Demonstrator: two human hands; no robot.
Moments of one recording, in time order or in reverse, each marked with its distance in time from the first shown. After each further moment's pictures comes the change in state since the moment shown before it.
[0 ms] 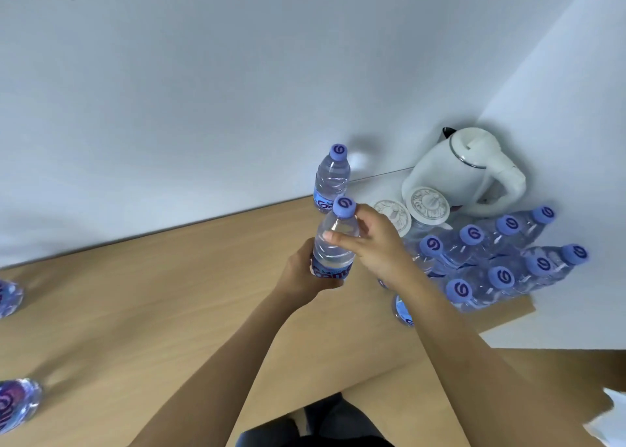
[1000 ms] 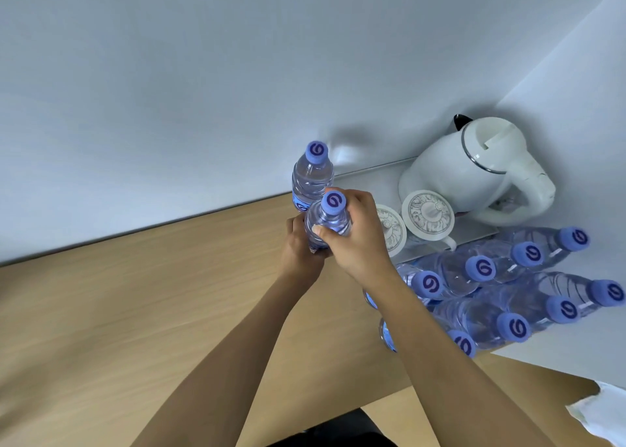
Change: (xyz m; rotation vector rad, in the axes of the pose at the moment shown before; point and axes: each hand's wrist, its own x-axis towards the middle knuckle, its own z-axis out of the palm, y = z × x) left_hand 0.103 -0.010 0.048 0.216 0.234 0.076; right_hand 0.073 0.045 -0.008 -0.128 0.179 -0.015
